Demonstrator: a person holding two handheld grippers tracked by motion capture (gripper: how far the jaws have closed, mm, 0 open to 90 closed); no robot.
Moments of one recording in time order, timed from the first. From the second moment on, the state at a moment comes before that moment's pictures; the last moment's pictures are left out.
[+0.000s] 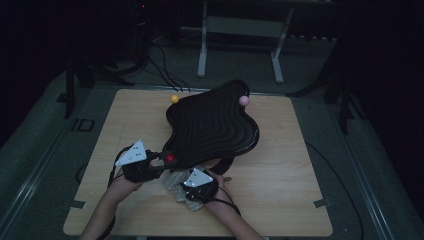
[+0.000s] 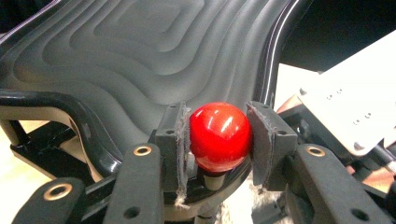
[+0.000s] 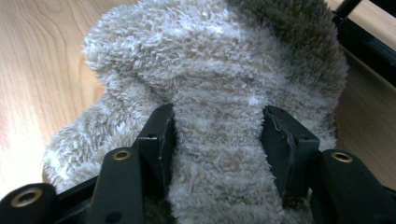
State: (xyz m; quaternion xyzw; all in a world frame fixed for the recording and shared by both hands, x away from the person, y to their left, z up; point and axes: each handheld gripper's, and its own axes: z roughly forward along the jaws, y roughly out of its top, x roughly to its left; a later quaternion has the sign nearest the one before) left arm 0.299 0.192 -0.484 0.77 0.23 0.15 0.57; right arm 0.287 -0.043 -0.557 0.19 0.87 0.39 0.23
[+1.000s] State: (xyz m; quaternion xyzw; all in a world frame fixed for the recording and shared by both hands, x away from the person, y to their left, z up) left arm 0.300 0.192 -0.485 0.77 0.23 0.15 0.57; right arm 0.306 -0.132 -0.553 0.23 0.87 0.37 0.23
